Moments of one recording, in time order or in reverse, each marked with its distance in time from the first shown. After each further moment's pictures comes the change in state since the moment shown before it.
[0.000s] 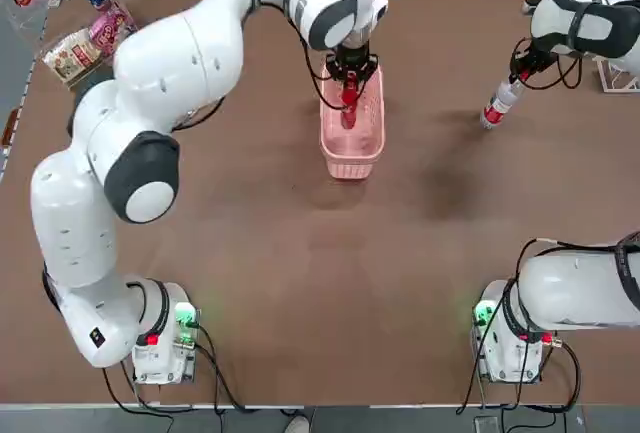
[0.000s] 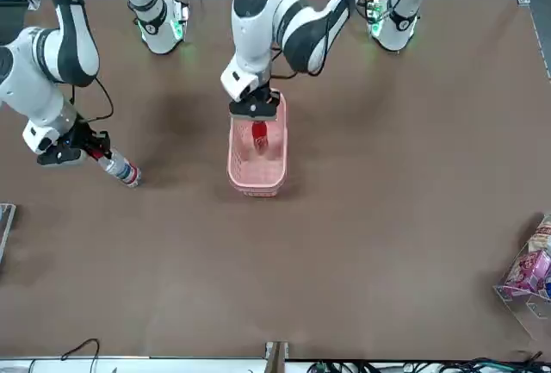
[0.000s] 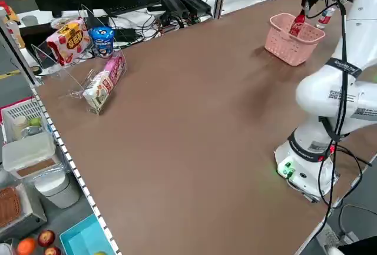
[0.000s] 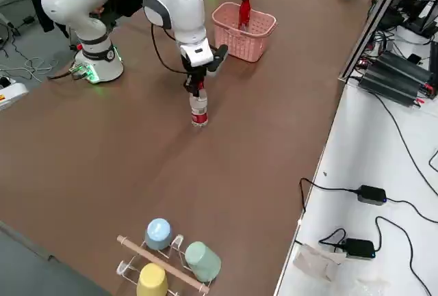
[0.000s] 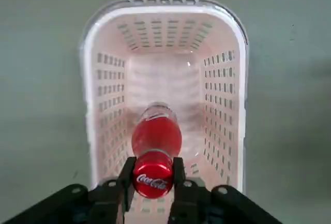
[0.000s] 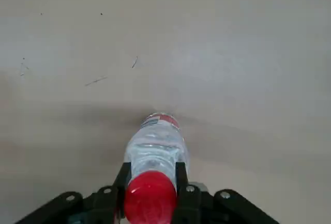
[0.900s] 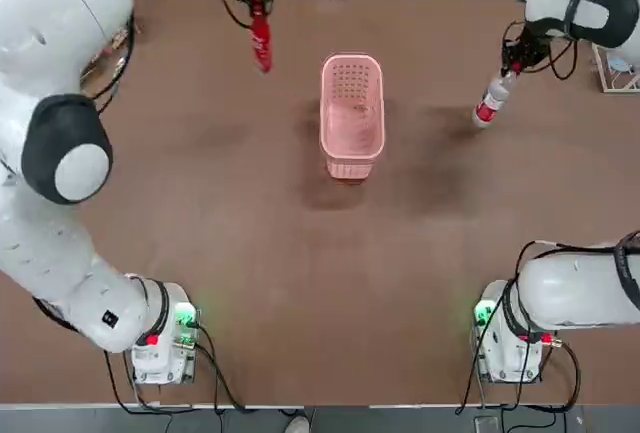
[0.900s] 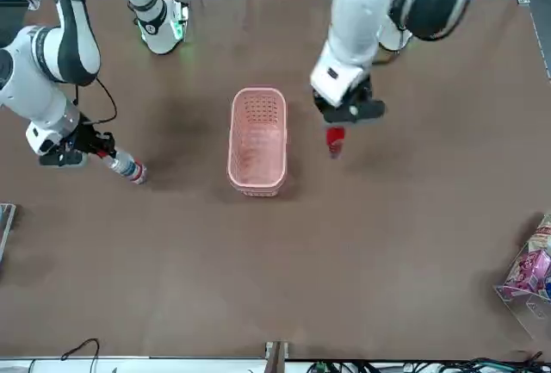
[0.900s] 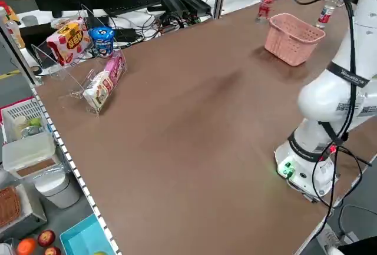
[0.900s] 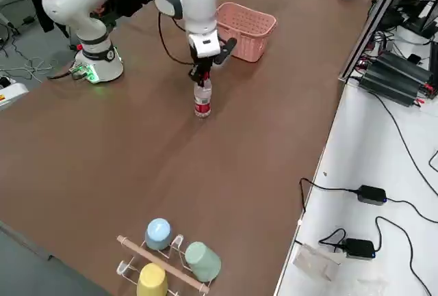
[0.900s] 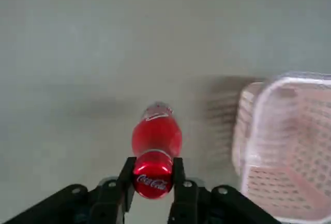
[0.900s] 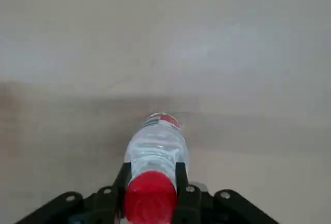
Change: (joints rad) left arm 0.397 -0.257 0.009 -0.099 -0.037 -0.286 0.316; right arm 0.077 0.003 0.014 0.118 0.008 -0.183 0.206
